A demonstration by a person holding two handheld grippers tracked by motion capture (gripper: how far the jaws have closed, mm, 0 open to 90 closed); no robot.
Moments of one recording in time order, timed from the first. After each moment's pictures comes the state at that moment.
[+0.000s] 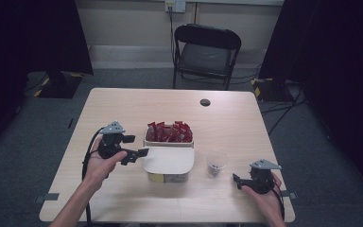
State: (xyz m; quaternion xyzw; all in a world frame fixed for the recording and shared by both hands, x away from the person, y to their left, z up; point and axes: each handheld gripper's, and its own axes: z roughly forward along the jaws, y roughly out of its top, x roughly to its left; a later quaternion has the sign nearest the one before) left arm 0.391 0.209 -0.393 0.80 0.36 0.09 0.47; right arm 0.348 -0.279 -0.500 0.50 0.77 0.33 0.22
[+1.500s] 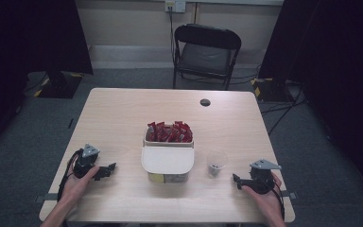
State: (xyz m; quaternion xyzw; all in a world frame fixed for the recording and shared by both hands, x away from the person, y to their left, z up) left arm 0.378 0.299 -0.503 0.77 0.49 0.21 0.34; right arm 0.347 -0.279 -0.500 0.50 0.77 0.33 0.22
